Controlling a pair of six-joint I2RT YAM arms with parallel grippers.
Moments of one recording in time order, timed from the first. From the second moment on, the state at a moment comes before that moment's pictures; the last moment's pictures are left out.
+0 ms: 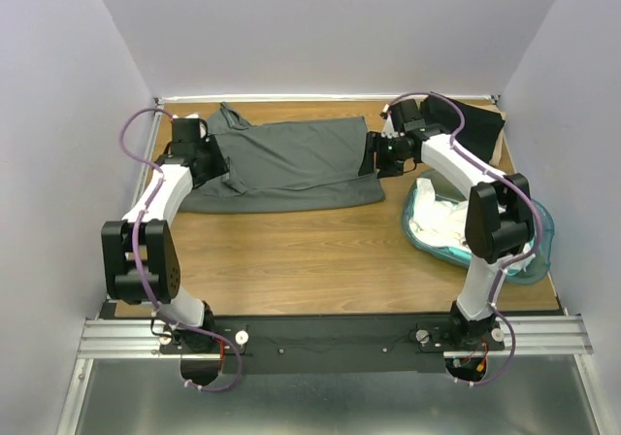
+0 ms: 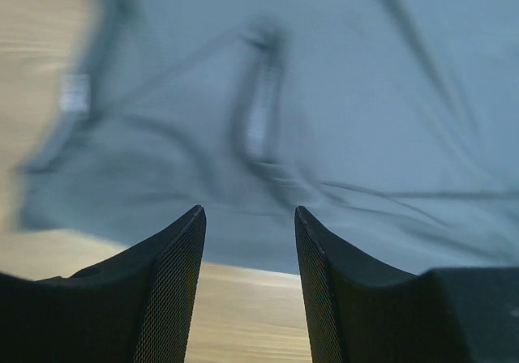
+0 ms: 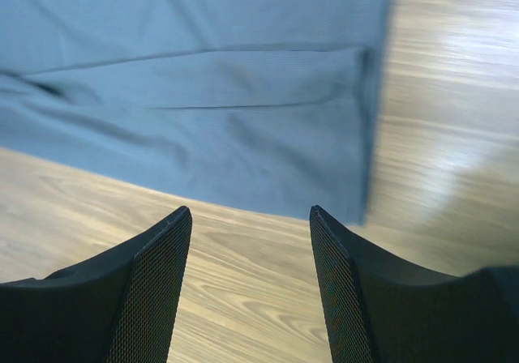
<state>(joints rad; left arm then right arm) 0.04 1.54 1.13 -0.40 0.04 -0.36 0.30 1.88 1.49 -0.61 -0.24 0.34</state>
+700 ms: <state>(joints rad) -0.08 1.80 1.14 -0.30 0.14 -0.43 0.32 1.95 1.49 -0.59 -0.30 0.34</state>
